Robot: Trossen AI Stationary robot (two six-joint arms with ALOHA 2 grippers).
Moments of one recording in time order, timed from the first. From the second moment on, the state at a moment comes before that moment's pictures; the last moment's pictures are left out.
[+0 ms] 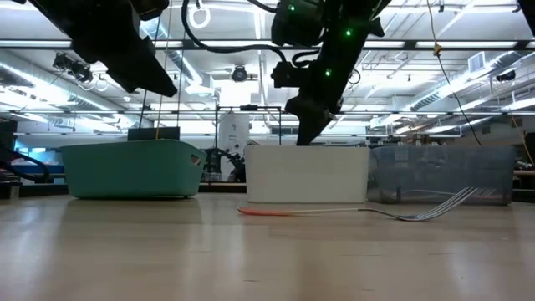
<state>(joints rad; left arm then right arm) -0.47 1.30 0.70 -0.10 -0.40 -0.47 -0.02 1.84 1.31 -0.62 0.53 0.19</state>
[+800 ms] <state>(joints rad) -0.50 1.30 0.70 -0.13 -0.40 -0.52 -0.04 1.84 1.20 -0.48 0.41 0.21</state>
